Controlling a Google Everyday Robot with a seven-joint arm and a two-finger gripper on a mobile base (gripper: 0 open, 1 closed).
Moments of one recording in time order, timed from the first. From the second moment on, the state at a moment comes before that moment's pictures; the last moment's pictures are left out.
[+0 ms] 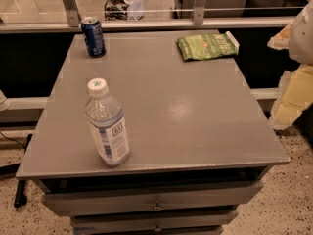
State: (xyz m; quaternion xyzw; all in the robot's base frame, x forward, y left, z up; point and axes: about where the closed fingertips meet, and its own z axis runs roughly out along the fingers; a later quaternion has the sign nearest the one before) arm 0.438 -0.216 0.977 -0.60 0.78 -0.04 0.16
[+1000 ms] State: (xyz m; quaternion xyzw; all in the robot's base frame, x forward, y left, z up) arm 0.505 -0.202 0.963 -0.57 0.77 0.00 0.28
